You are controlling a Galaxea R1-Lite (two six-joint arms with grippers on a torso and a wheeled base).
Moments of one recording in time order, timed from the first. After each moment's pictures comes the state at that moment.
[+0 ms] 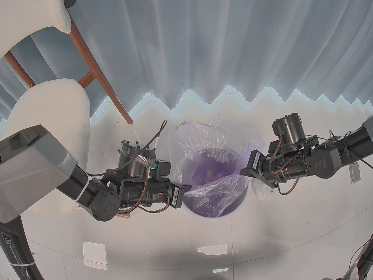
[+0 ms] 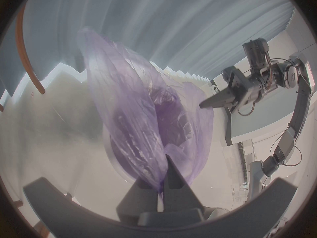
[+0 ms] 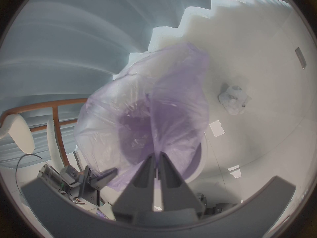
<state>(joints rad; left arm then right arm) -0.55 2.09 -0.91 -0.65 -0.32 -0.10 0.46 1.93 -1.09 -0.09 0.16 0.78</state>
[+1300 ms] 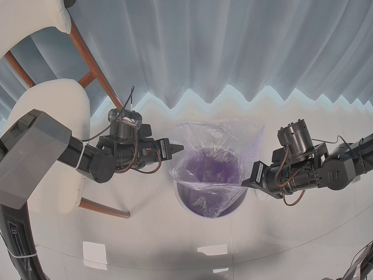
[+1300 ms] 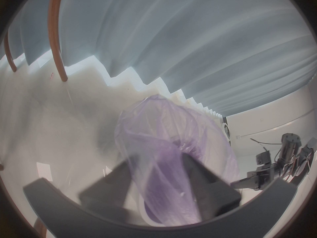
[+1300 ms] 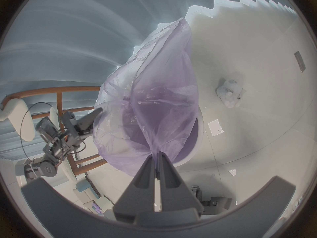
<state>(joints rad) -0.41 2.16 -1.24 -0.51 -0.34 -0.44 0.53 1.82 -0.97 -0.07 0.13 0.77</state>
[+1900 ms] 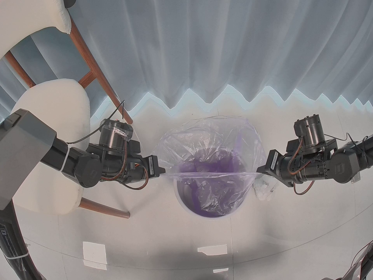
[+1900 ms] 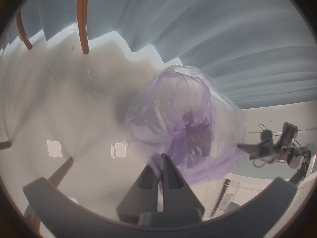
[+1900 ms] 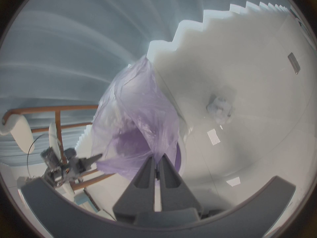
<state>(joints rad) -0.38 2.07 -1.10 -0.33 -0.34 -0.45 0.40 1.81 -0.93 -0.17 0.13 0.73</state>
